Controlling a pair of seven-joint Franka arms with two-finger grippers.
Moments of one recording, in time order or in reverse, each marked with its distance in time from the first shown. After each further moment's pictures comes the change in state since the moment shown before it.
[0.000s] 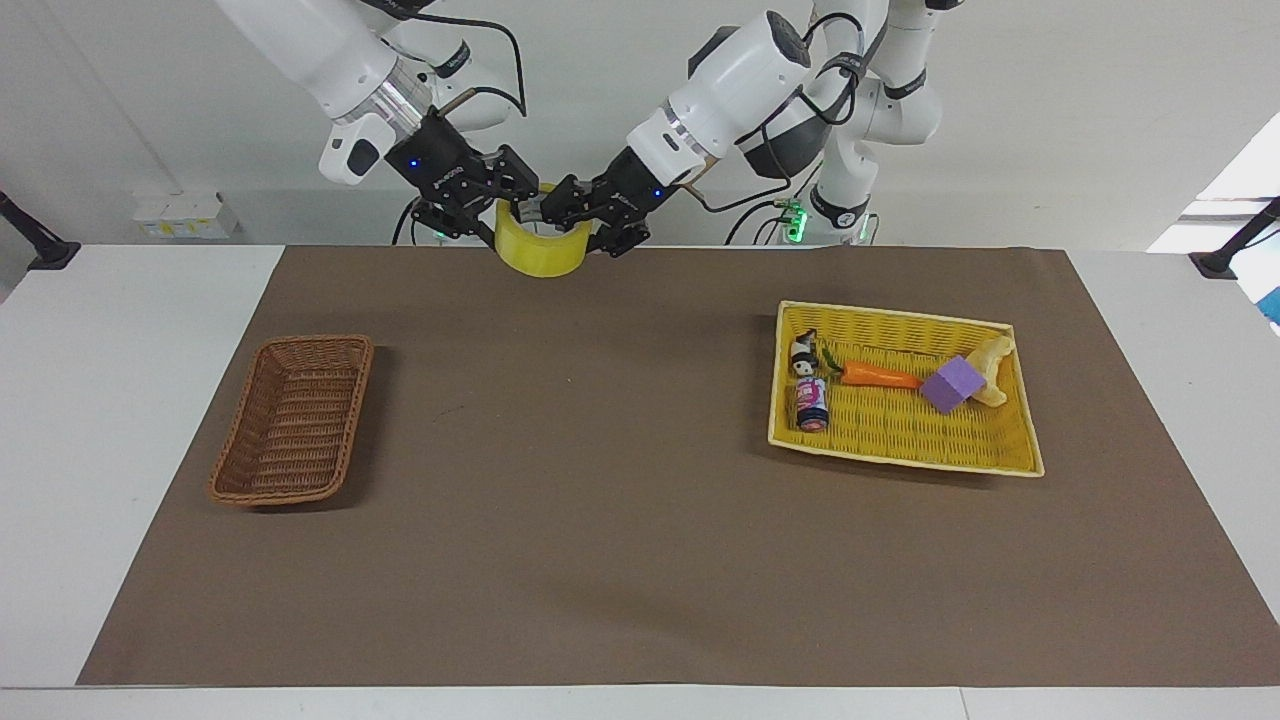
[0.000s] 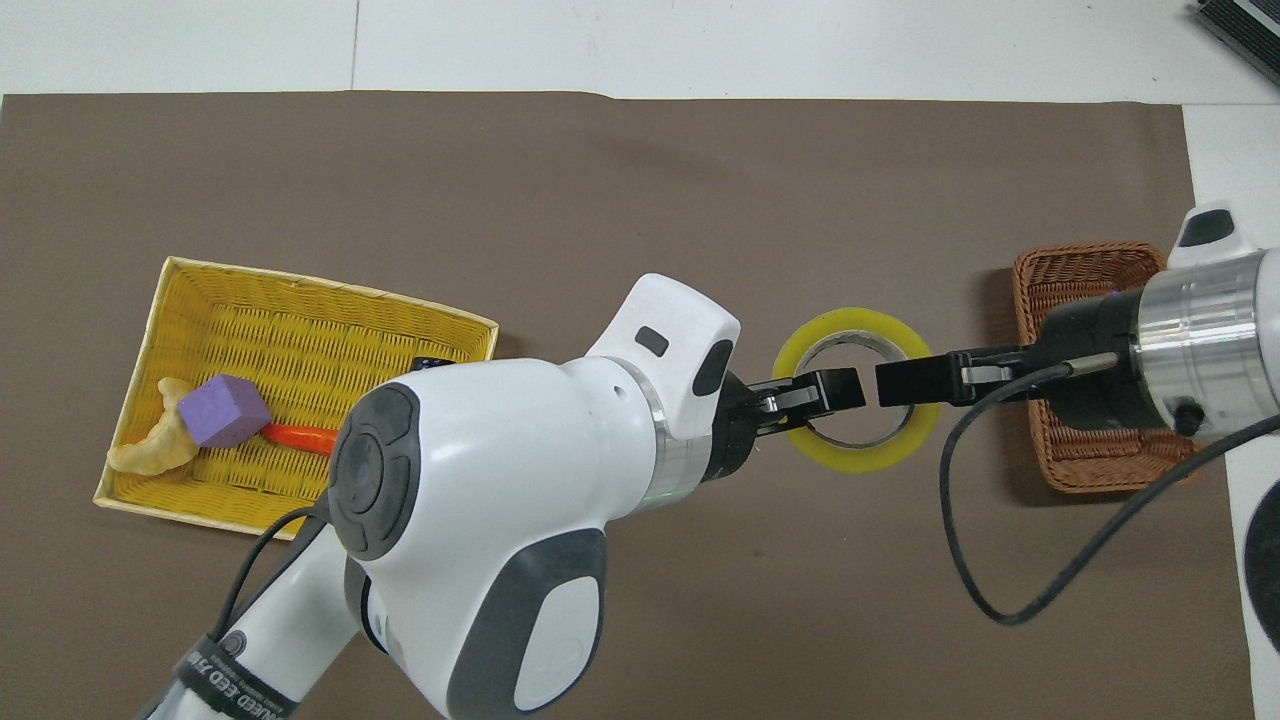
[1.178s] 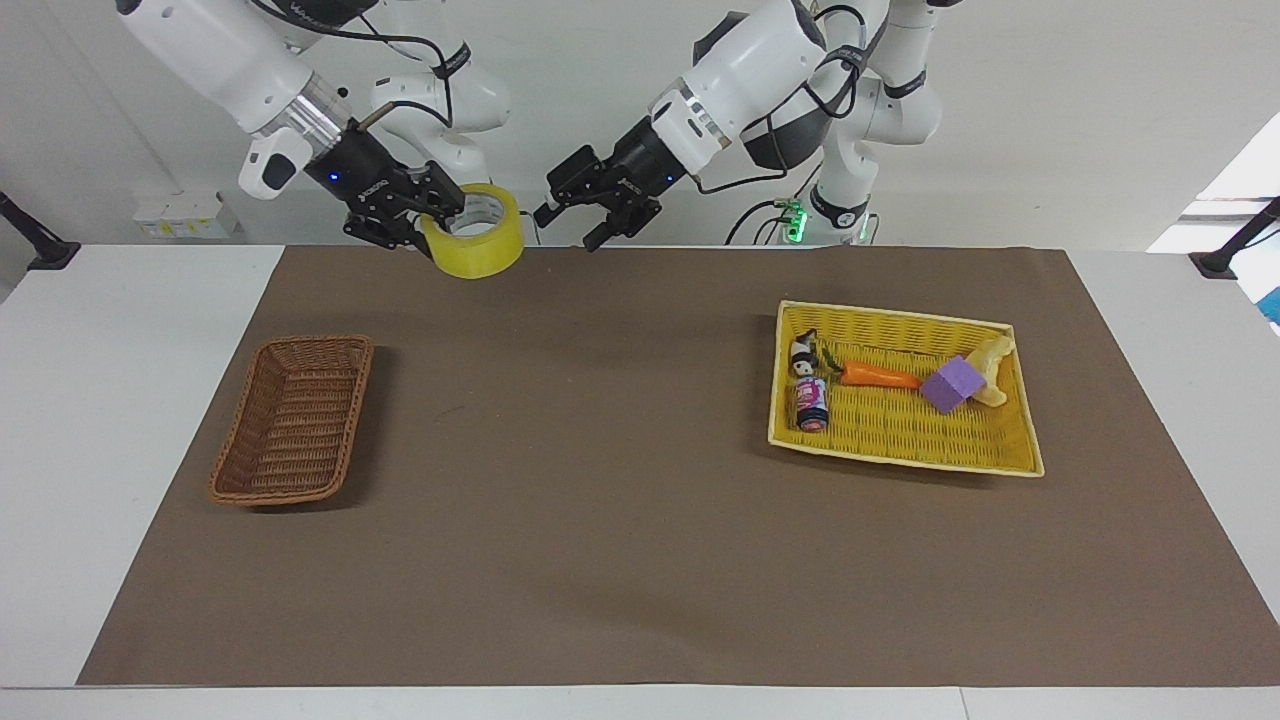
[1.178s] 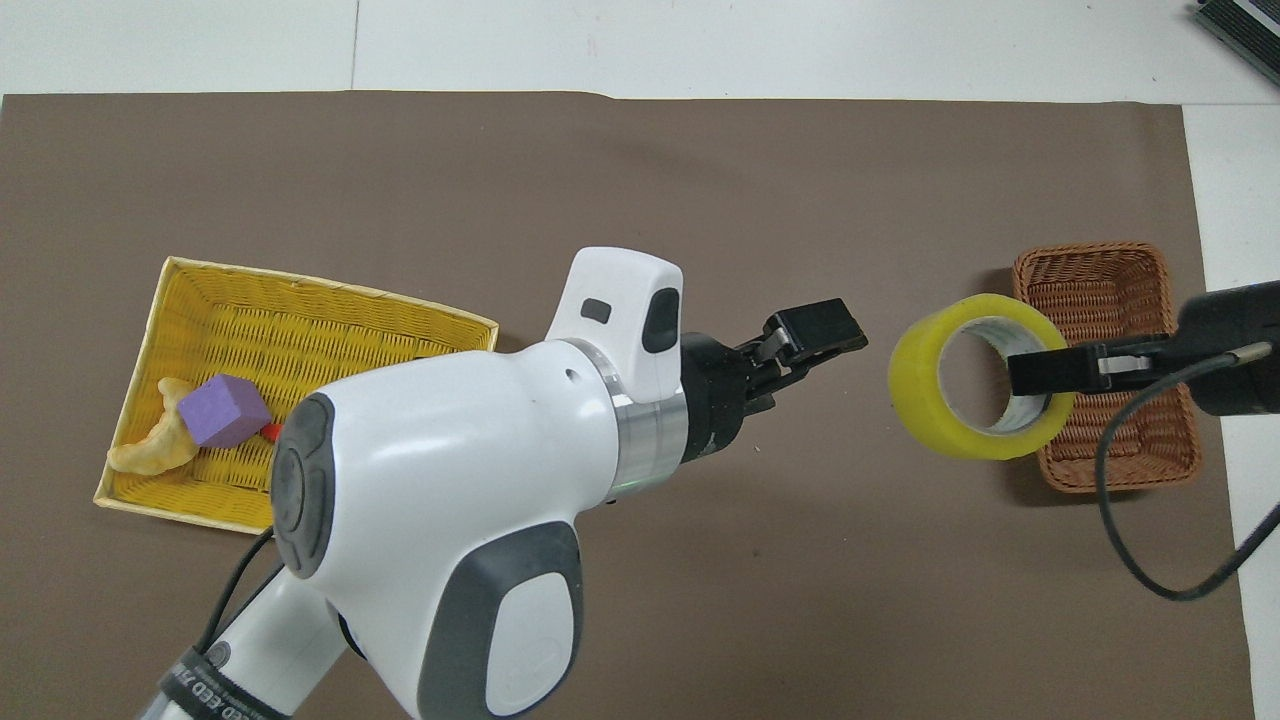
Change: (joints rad) left arm 0.008 -0.015 0.014 0.012 -0.103 0.095 -0.159; right arm -0.139 0.002 -0.050 -0.006 -0.005 -0.074 -0.192
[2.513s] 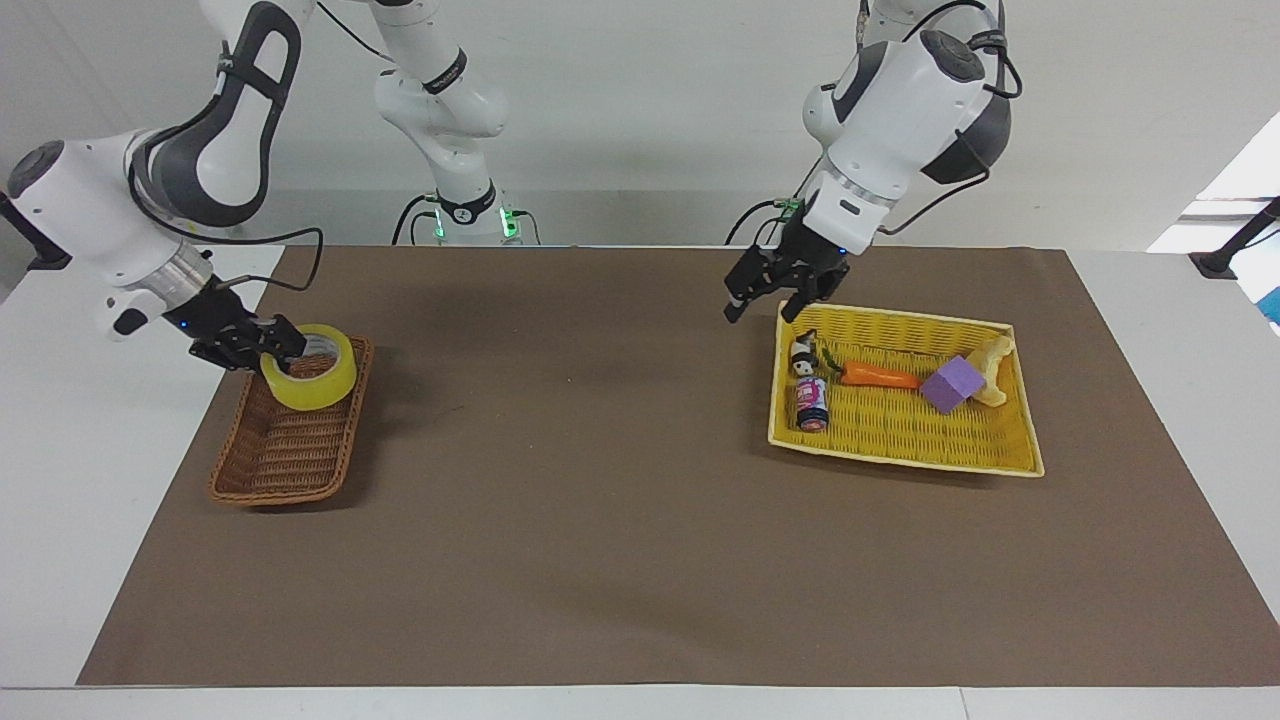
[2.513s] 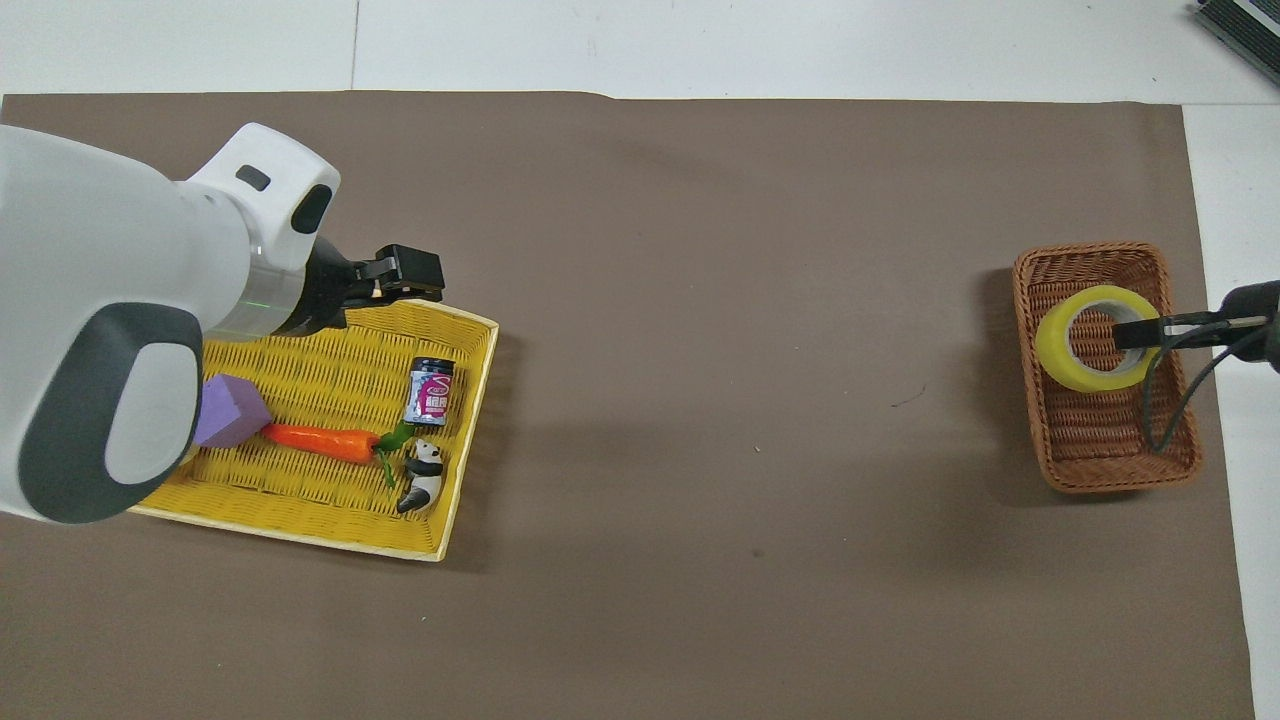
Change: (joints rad) left arm 0.456 -0.034 0.025 -0.004 0.600 -0.589 0.371; right arm -0.324 0.399 -0.005 -0.072 -0.189 0.427 -0.422
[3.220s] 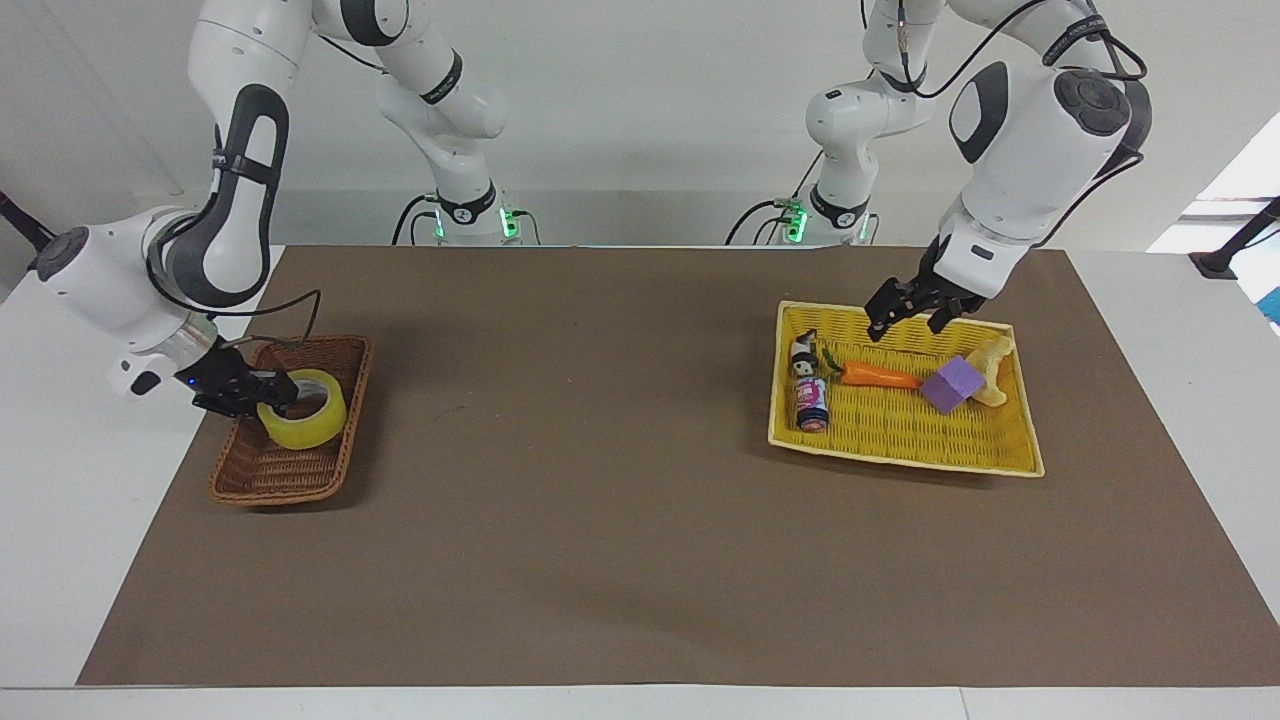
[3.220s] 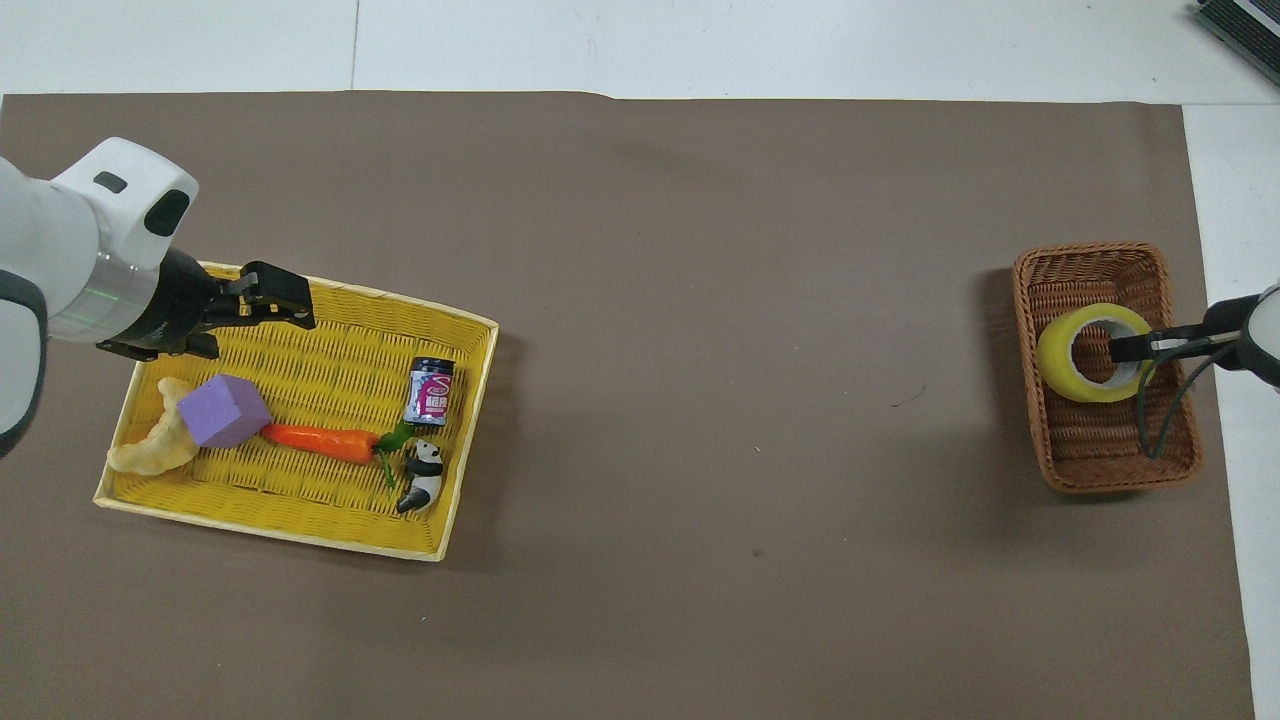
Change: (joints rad) left arm 0.161 -0.003 0.000 0.001 0.023 -0.153 0.061; right arm -0.036 0.073 -0.001 0.001 0.000 0.041 -0.091
